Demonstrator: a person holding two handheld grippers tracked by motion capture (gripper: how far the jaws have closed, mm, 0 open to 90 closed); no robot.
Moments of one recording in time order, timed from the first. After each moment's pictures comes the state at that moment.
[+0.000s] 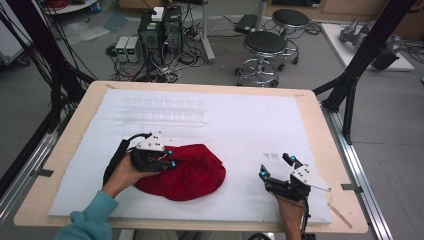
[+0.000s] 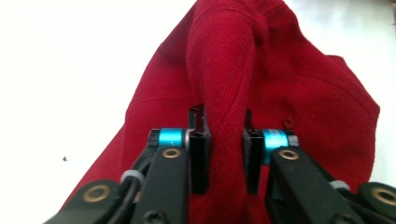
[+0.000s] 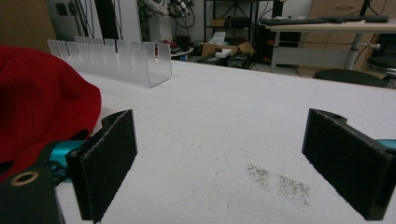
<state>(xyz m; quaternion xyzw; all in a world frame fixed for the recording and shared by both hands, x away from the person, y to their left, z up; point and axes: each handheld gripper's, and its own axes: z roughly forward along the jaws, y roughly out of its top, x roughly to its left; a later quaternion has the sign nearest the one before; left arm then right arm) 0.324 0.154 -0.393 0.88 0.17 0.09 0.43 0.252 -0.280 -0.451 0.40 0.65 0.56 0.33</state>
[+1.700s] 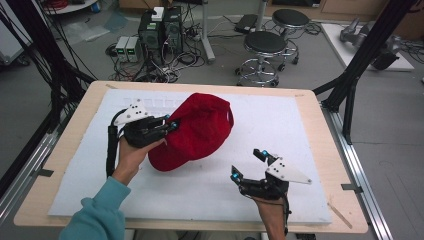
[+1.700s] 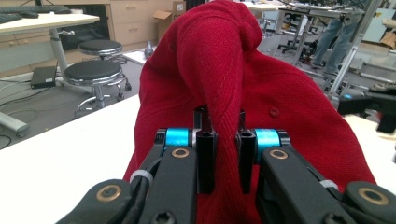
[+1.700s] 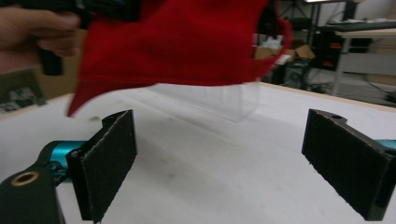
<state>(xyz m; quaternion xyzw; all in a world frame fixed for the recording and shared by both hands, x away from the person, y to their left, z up) 0.339 0.155 -0.328 0.73 0.26 0.17 0.61 0.238 -0.203 -0.395 0.34 0.68 0.60 0.25</state>
